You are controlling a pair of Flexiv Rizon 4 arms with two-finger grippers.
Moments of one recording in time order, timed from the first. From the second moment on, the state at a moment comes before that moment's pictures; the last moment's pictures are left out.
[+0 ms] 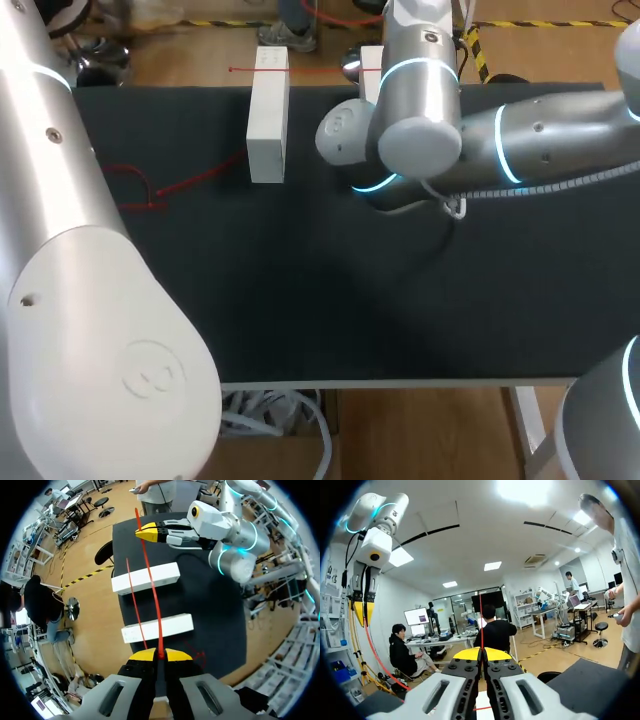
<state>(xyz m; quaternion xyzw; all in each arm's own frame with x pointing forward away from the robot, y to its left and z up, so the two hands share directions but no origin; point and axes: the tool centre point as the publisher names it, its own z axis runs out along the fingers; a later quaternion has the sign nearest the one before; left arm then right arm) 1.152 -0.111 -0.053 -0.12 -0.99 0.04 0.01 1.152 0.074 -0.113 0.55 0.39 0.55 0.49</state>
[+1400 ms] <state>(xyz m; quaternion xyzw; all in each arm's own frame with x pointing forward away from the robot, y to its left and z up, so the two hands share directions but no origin) 1.152 -0.111 -0.053 -0.12 -0.99 0.04 0.01 1.137 0.090 -0.101 0.51 0.58 0.35 0.53</state>
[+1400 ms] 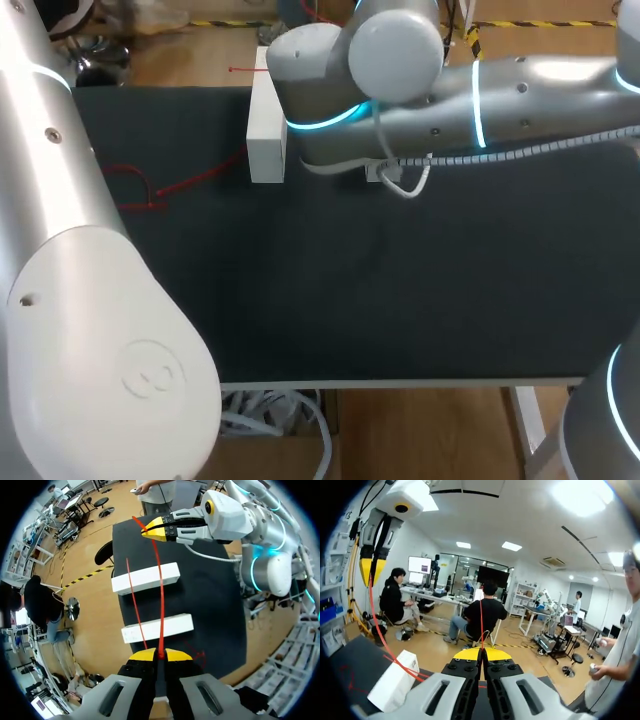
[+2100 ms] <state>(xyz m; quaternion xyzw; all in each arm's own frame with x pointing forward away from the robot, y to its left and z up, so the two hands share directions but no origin) 1.152 -0.111 -0.053 -0.12 -0.99 0.04 0.01 1.141 0.113 -0.073 0.30 0.70 0.15 0.63</state>
